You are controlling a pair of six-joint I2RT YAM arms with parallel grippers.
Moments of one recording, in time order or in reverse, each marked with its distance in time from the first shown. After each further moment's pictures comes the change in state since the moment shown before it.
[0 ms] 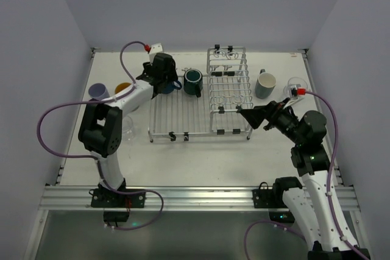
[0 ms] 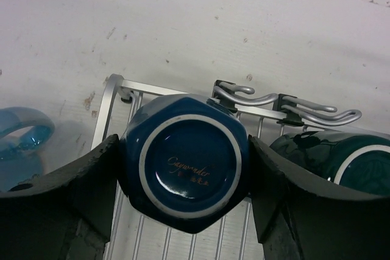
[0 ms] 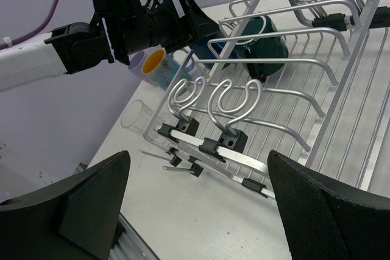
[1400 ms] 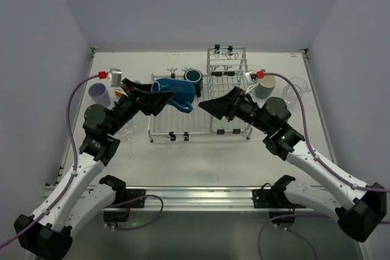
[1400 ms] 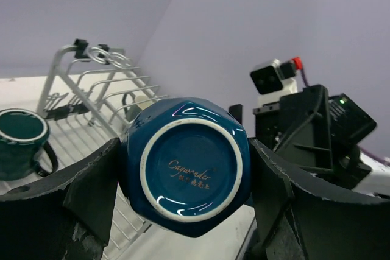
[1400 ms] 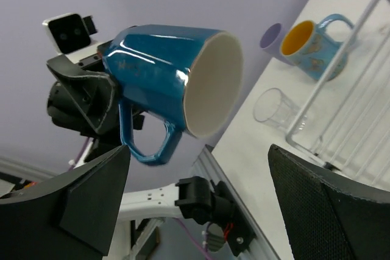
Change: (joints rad) left arm 0.017 -1.094 -0.674 0.498 0.841 -0.227; right arm 0.557 0.343 0.127 0.375 0.272 0.366
